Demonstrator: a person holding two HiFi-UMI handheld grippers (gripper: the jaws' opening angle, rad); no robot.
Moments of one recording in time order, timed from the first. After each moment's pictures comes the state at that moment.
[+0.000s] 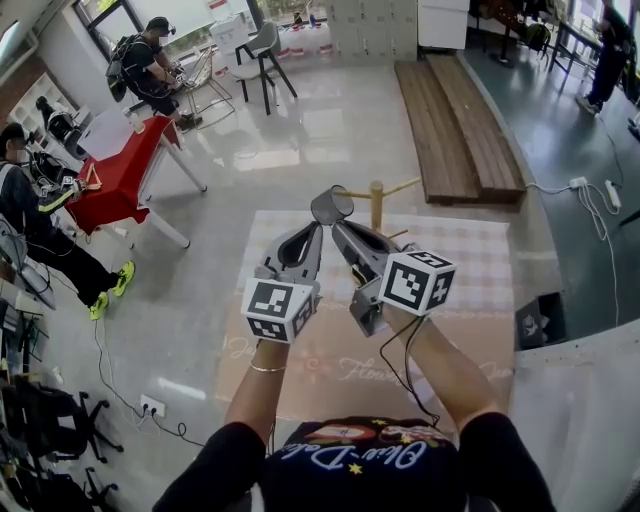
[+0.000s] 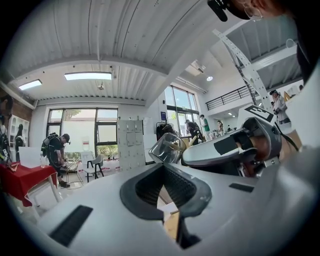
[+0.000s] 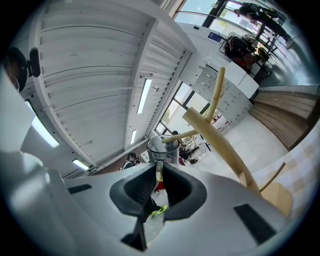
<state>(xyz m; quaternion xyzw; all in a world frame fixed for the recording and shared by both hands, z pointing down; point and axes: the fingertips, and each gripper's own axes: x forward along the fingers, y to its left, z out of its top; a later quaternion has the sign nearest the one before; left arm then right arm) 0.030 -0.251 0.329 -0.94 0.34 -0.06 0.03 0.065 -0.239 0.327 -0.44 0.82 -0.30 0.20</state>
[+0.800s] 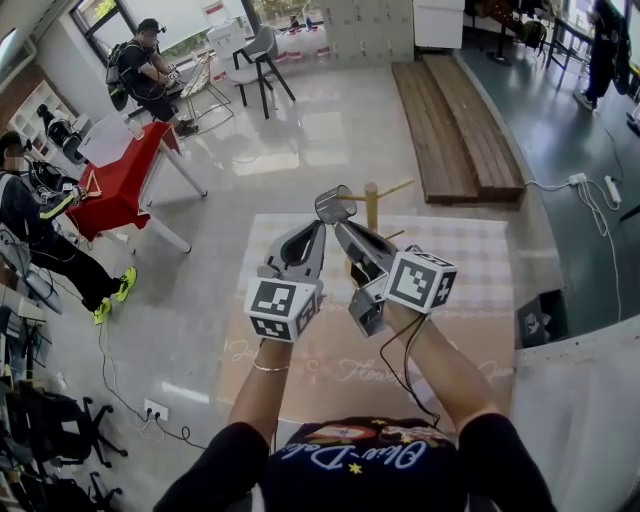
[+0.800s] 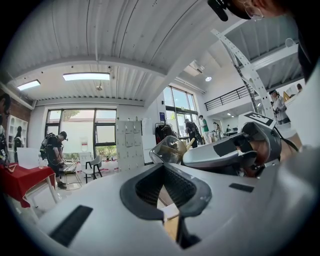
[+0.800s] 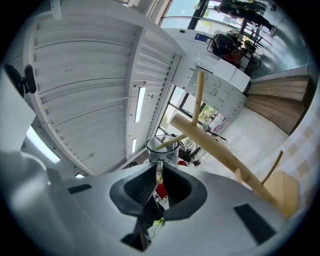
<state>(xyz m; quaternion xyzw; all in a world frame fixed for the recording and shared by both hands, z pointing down) 0.040 -0.250 0.321 -0.94 0.34 -0.06 0.03 0.076 -0.238 0.325 -0.43 0.80 -0.33 0.26</state>
